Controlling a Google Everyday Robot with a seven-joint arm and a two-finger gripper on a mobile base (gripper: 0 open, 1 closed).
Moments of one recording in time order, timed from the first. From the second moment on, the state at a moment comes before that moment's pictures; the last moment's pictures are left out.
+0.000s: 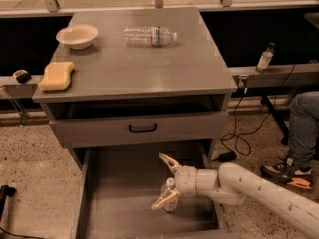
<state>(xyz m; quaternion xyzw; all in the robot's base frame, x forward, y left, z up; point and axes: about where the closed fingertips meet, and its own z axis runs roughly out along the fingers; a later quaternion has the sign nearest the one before) 0.496 0.007 0.529 -0.54 0.57 0.36 0.52</state>
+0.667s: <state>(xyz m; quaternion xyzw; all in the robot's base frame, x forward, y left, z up) 0.493 0.002 0.504 -0.53 0.57 0.36 0.50</state>
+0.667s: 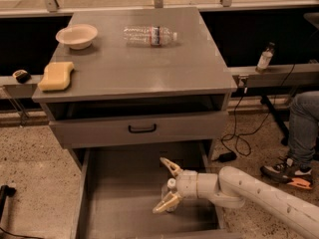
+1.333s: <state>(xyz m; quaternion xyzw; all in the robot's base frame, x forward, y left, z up) 0.492 -0.001 0.502 -0.53 0.58 0.36 0.50</state>
